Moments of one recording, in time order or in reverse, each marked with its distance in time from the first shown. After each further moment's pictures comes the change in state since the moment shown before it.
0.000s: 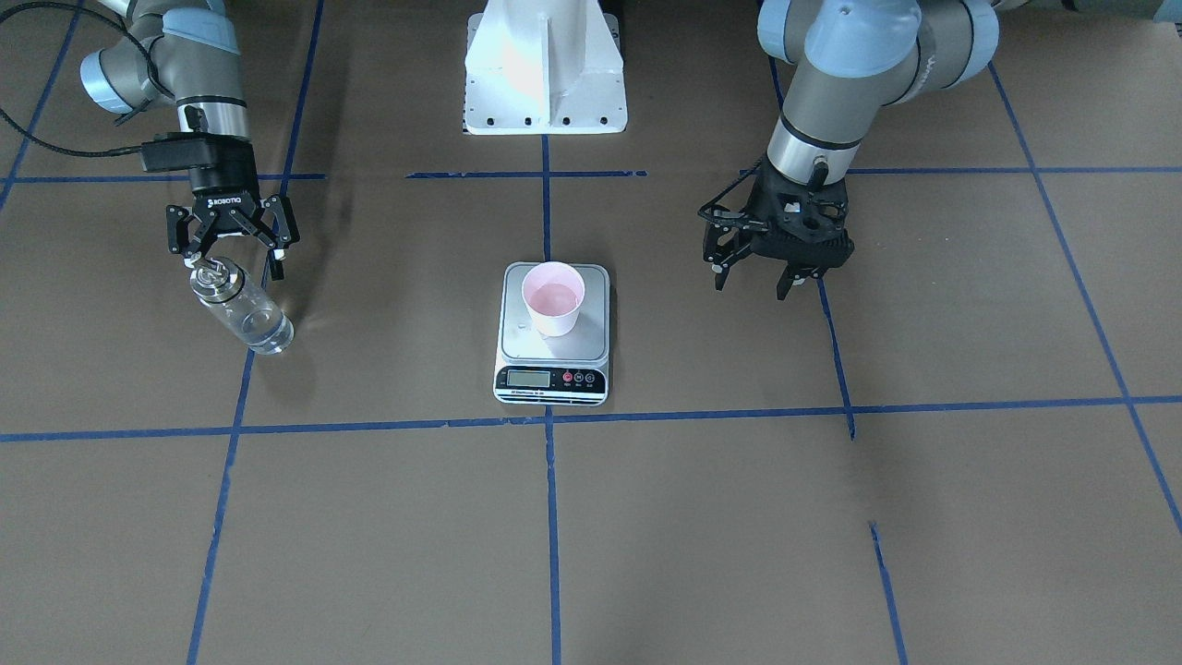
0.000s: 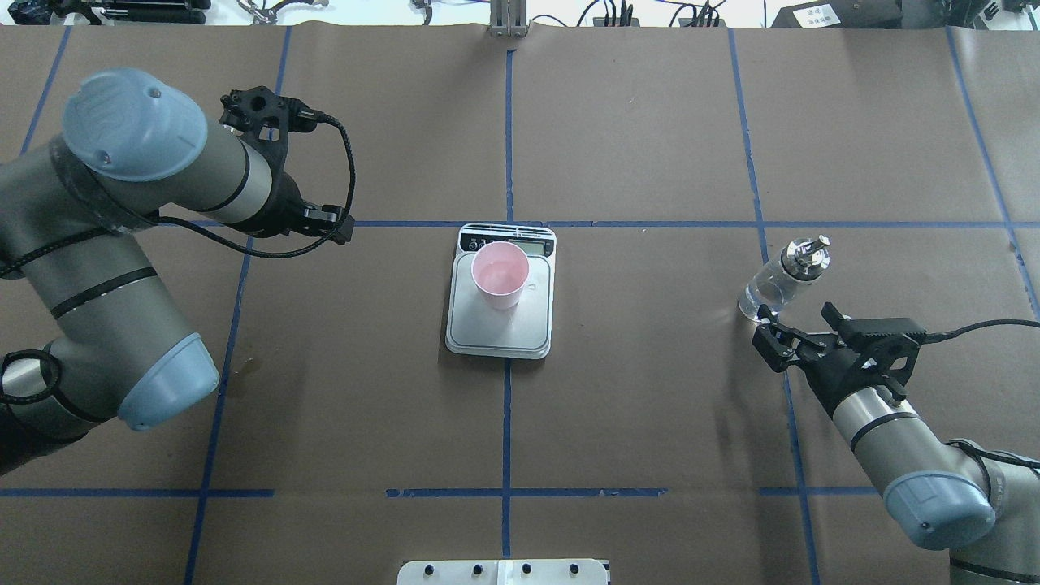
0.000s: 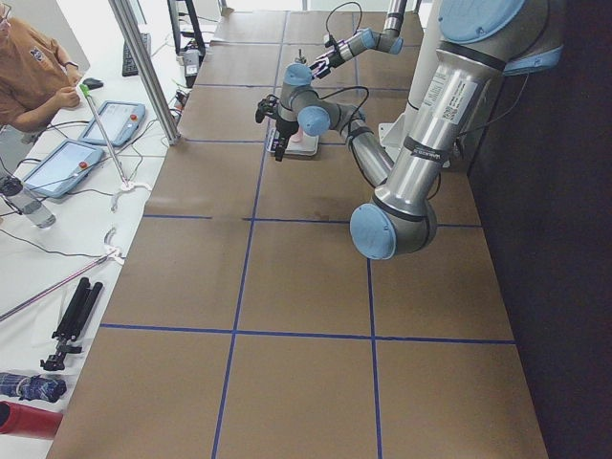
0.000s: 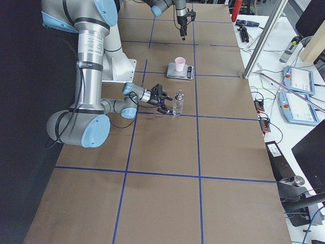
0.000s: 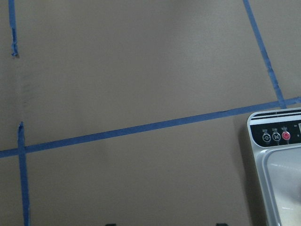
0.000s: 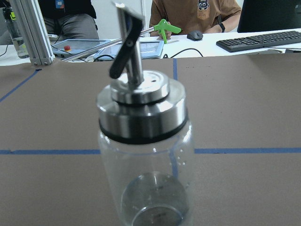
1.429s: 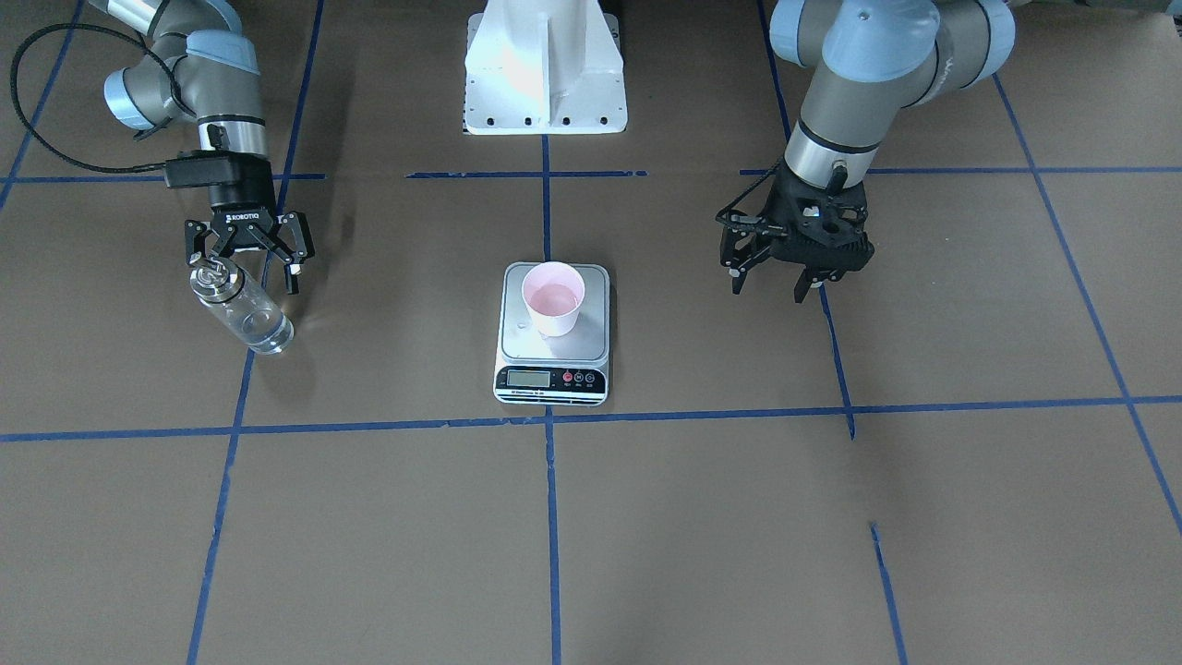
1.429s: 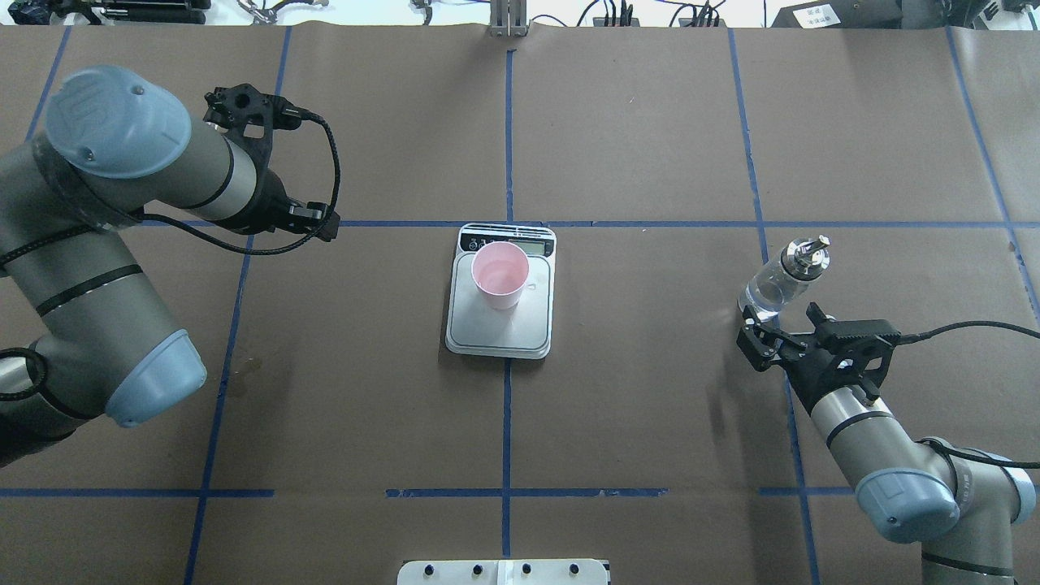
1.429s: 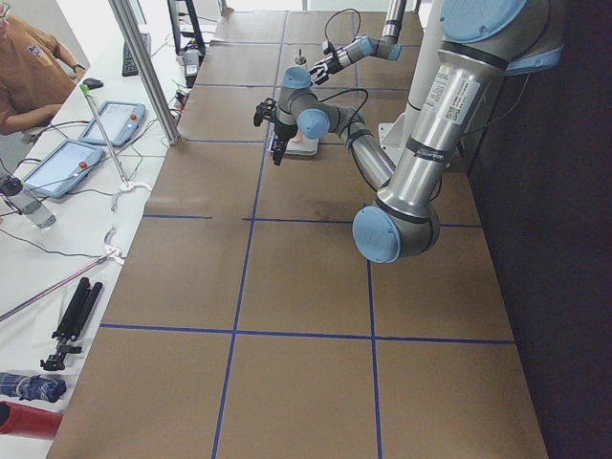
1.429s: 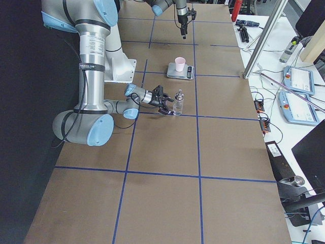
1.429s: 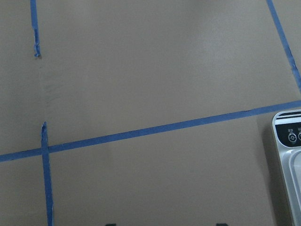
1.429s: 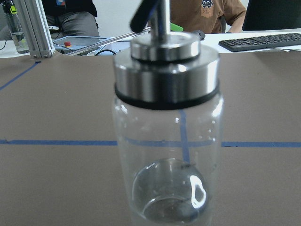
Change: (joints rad) left arm -0.013 0.018 -0.006 0.002 0.000 0.006; right arm -0.001 0.066 -0.077 0.001 -0.011 -0.015
